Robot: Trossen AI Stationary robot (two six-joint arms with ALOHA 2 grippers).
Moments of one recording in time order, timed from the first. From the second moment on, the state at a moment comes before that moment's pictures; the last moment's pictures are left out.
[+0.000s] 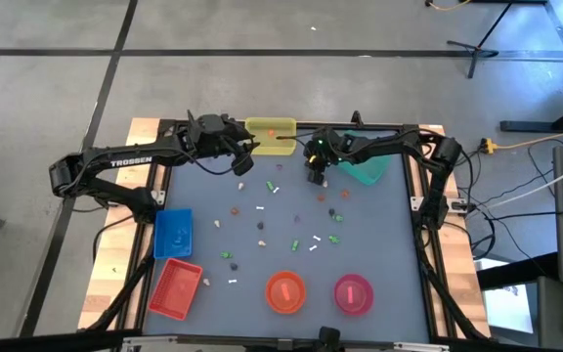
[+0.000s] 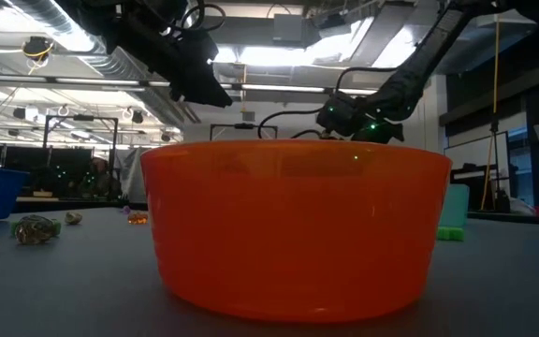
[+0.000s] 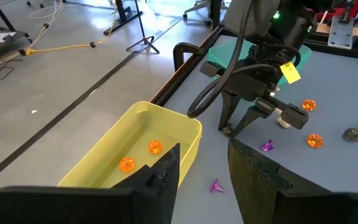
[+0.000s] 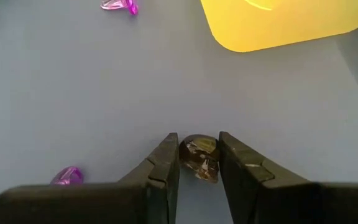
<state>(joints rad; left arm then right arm) 0.48 1.24 0.81 0.00 -0.06 0.03 -0.53 1.89 0.99 -0.01 -0.12 -0.30</state>
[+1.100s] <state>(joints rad) 0.48 1.24 0.81 0.00 -0.07 0.04 -0.53 1.75 1.55 -1.09 -0.10 -0.34</state>
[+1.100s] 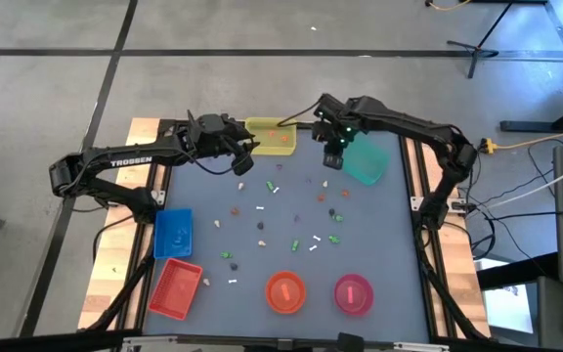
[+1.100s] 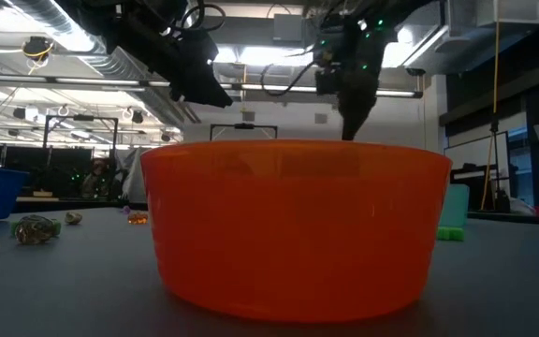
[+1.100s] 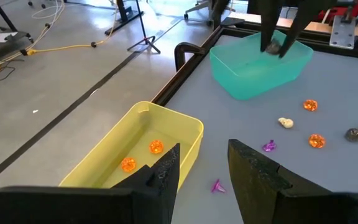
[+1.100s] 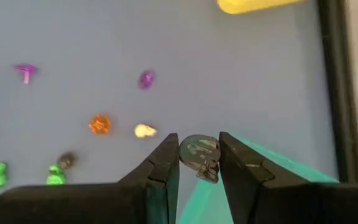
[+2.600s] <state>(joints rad) 0.48 1.24 0.81 0.01 -0.15 0.04 -0.64 1.58 1.16 -0.98 0.04 -0.23</state>
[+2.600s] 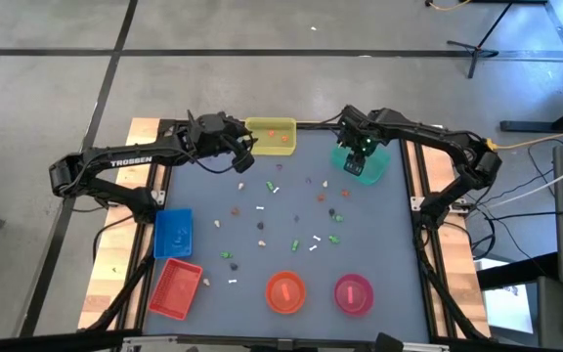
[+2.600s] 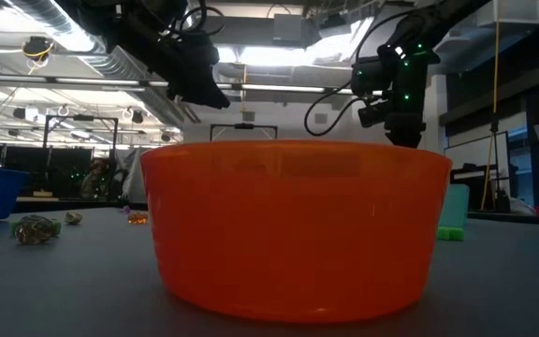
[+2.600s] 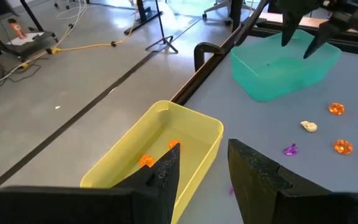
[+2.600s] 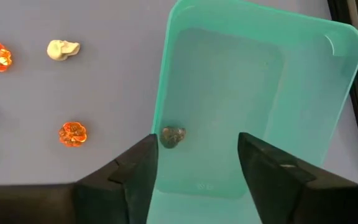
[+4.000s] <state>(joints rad) 0.83 1.47 0.81 -0.17 0.13 -0.08 -0.64 1.58 1.16 -0.98 0.04 -0.23</state>
